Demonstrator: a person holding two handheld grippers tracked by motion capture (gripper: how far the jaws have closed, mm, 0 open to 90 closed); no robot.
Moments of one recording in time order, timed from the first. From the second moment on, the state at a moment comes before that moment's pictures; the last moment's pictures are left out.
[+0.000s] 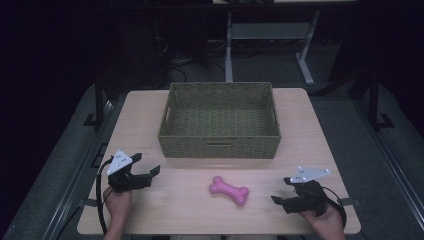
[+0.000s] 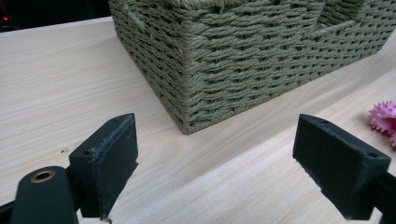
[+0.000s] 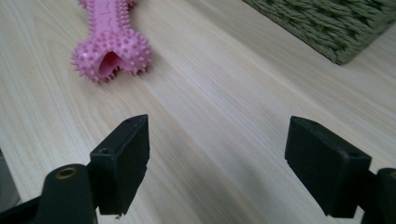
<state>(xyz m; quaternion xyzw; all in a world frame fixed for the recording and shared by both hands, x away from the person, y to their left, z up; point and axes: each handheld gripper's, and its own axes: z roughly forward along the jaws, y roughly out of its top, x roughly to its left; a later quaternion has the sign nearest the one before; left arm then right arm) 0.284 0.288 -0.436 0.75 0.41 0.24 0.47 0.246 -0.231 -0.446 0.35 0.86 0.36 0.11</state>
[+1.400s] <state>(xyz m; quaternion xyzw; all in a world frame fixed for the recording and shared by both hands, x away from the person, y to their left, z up) 0.285 0.291 -0.436 0.74 0.41 0.25 0.47 0.265 -0.149 -0.408 0.25 0.92 0.31 0.03</state>
